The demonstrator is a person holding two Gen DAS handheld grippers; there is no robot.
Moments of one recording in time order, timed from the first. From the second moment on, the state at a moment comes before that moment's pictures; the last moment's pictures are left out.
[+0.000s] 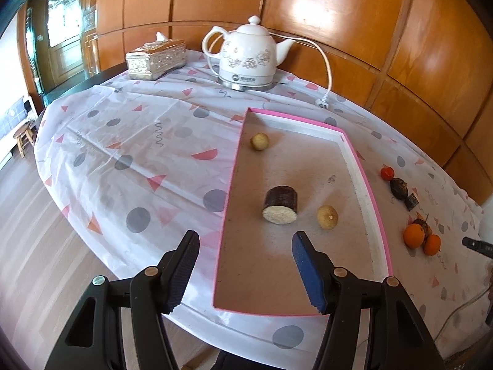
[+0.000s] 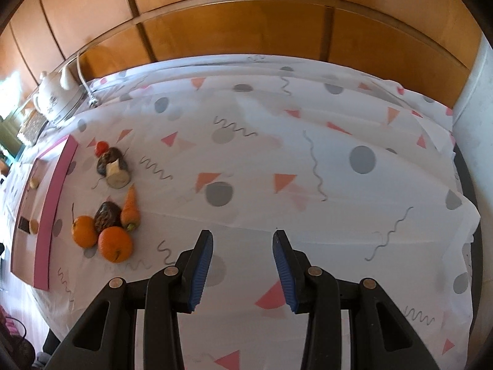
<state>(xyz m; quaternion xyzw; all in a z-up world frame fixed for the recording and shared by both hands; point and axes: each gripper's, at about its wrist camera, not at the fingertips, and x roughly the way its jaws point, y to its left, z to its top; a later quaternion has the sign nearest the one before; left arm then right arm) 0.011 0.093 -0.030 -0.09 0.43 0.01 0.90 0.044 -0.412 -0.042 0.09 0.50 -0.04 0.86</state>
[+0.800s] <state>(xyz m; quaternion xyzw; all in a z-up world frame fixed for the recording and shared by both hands) 0.002 0.112 -0.028 -0.12 0.42 0.03 0.90 0.104 -0.300 -0.062 0.04 0.53 0.06 0.84</state>
